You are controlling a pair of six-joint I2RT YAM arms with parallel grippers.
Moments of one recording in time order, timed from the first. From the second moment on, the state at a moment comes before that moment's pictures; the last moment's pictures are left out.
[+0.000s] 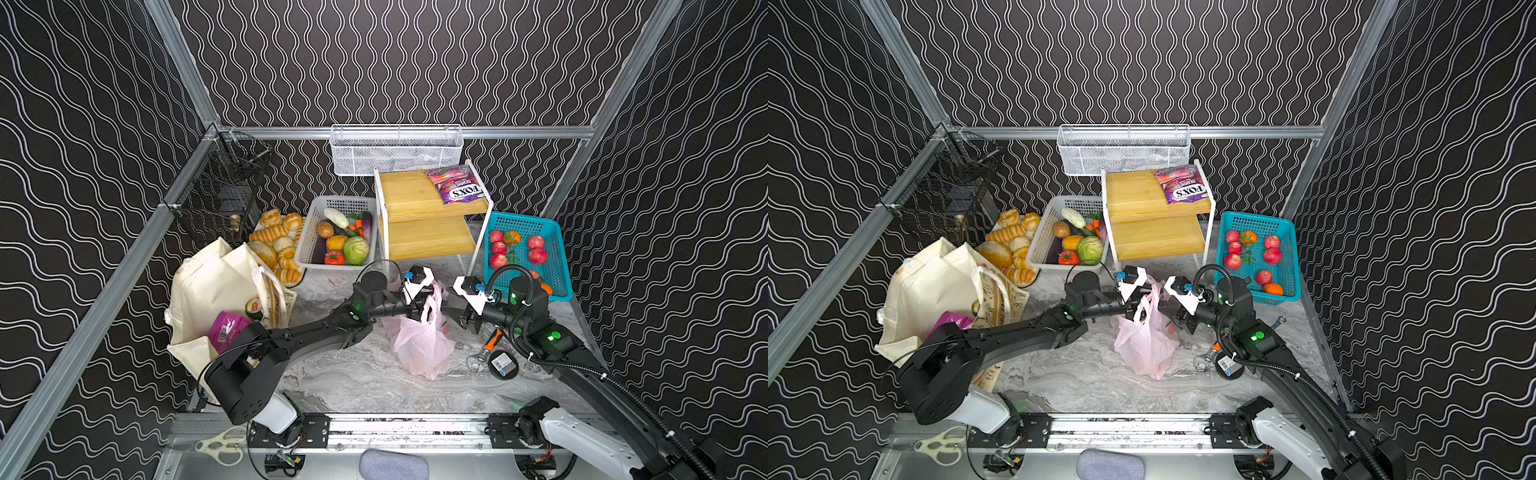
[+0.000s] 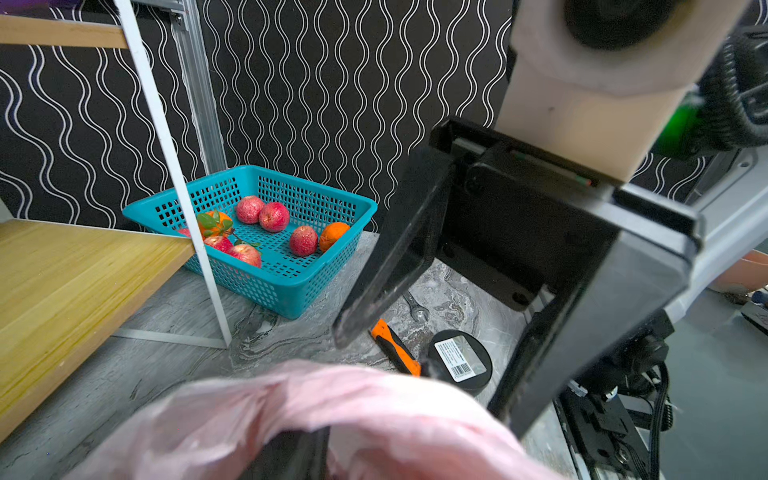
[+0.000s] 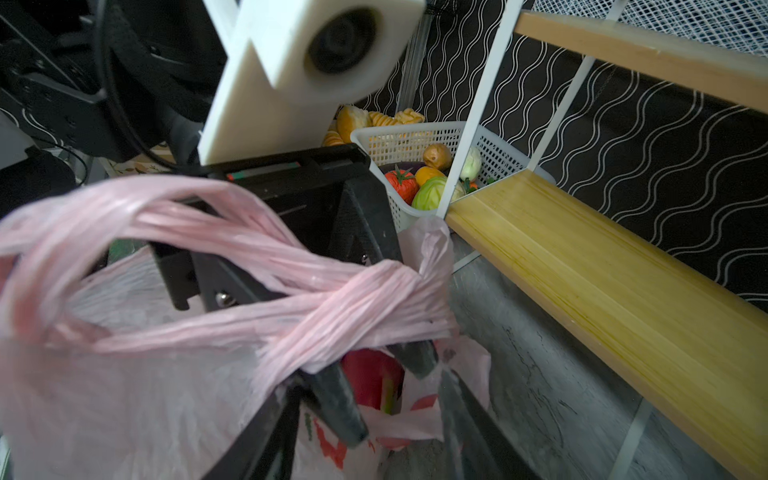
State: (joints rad) left arm -0.78 1.53 0.82 0.65 0.59 -0.04; right arm 0.47 0.90 0.70 -0.14 -0.54 -0.36
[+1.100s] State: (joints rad) left arm -0.77 1.49 0.86 0.46 0.63 0.04; right arm 0.46 0.84 0.64 -0.14 -0.40 -0.23
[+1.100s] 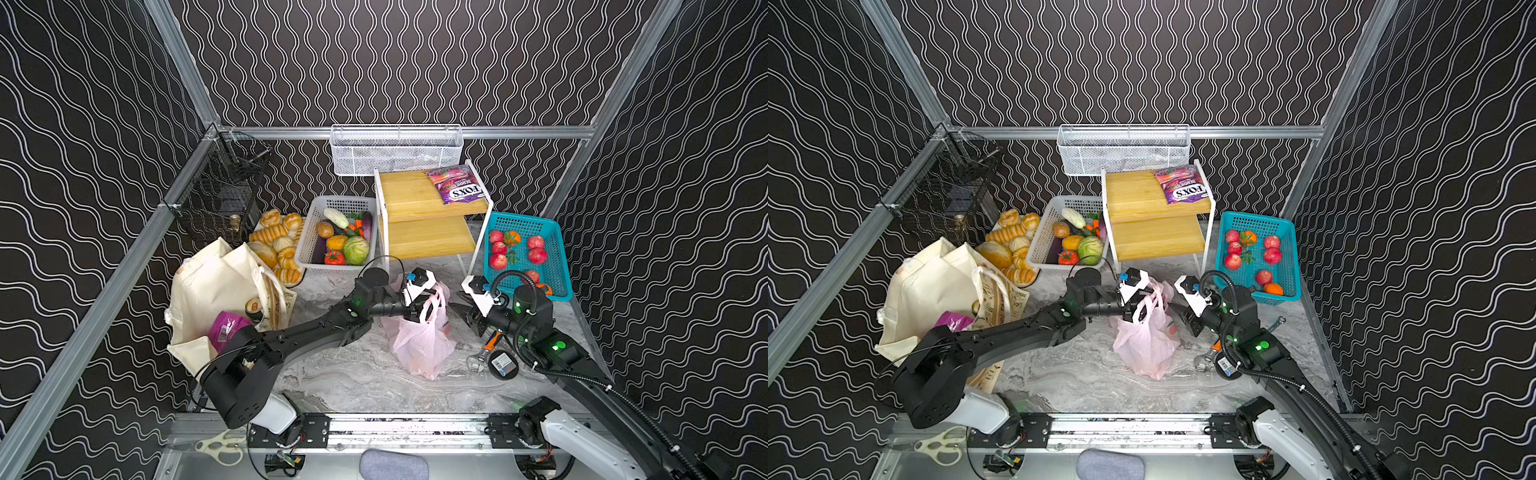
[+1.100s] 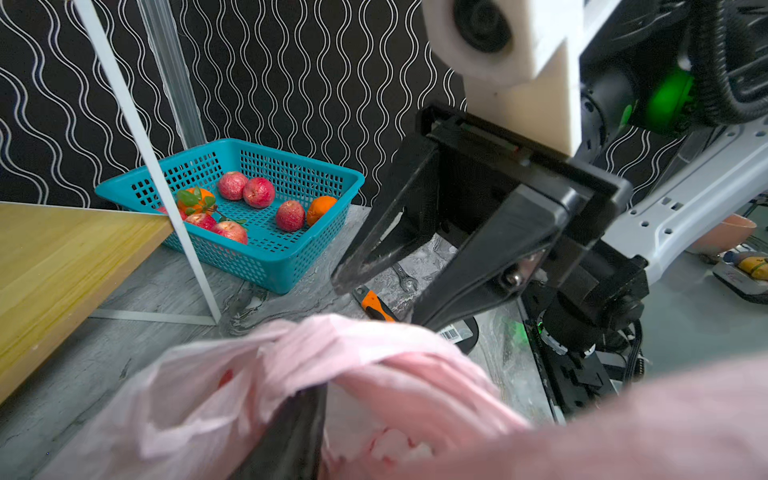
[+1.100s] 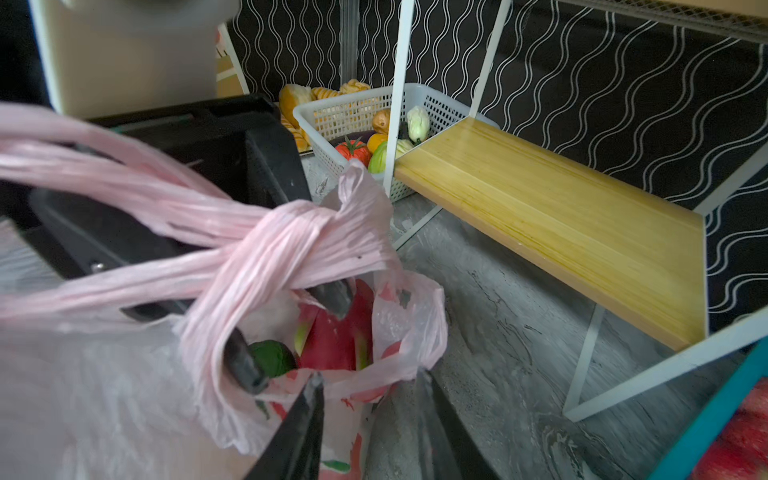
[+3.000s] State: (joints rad) left arm -0.74 1.43 0.87 0.30 0.58 0.09; right arm 0.46 0.90 0.61 0.02 -0.49 -0.18
